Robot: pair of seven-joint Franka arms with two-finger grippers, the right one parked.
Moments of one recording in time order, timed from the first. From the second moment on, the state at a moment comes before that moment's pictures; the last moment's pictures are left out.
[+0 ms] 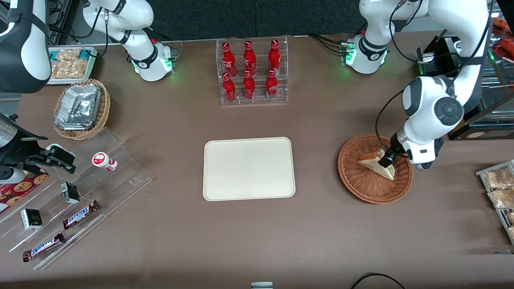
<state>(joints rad) -0.06 0.17 -0.04 -2.22 -0.01 2.36 -1.02</state>
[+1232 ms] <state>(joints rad) -0.07 0.27 -0.05 -2.27 -0.01 2.55 -1.03</state>
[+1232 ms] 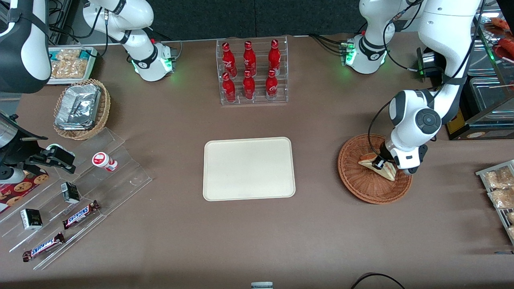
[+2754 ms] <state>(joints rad) -0.71 0.59 -0.06 -1.47 0.00 2.09 -0.93</state>
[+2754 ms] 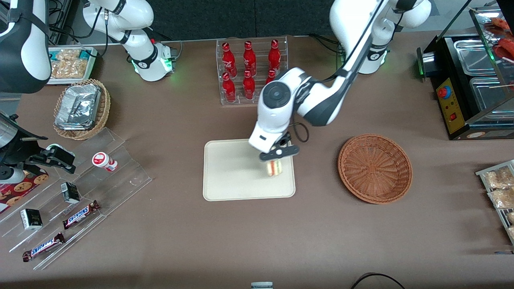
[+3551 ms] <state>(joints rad) -0.76 0.90 -0.06 -1.23 0.00 2.21 -0.79</state>
